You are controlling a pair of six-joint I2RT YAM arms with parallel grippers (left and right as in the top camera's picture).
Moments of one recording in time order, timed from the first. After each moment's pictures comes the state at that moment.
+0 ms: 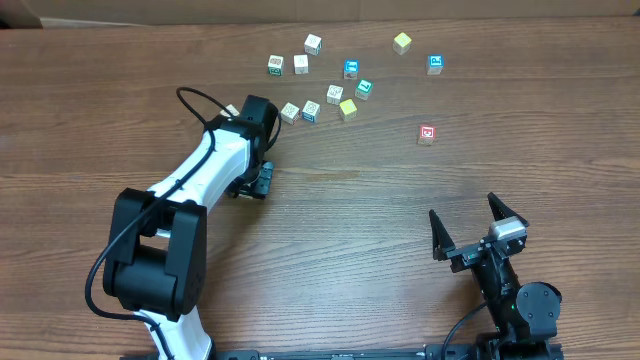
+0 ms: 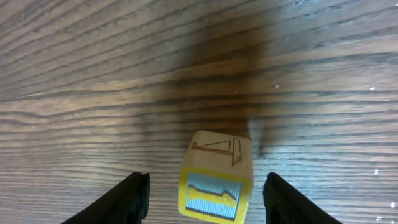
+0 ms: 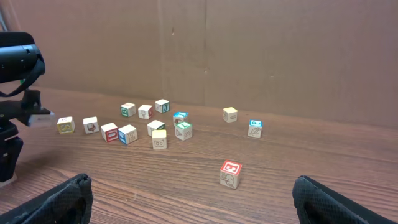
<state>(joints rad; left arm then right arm) -0.28 1.93 1.29 -0.89 -0.22 -0.10 0.06 0.01 0.02 -0.02 -0.22 -0.01</state>
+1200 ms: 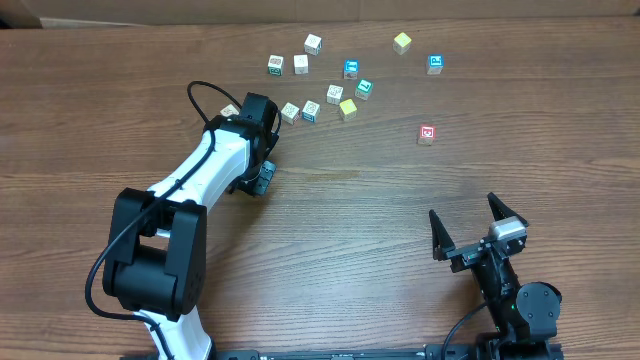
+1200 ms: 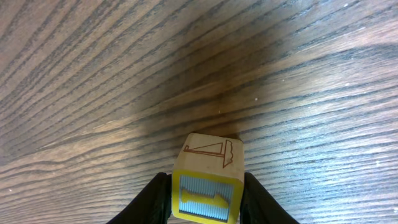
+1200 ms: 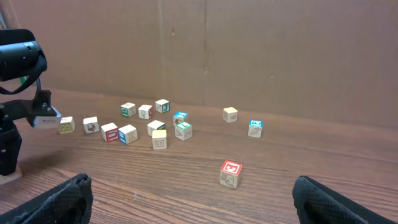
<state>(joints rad) -0.28 1.93 1.28 -0.84 -0.22 0.13 0.06 0.01 0.02 -0.02 -0.22 -0.01</state>
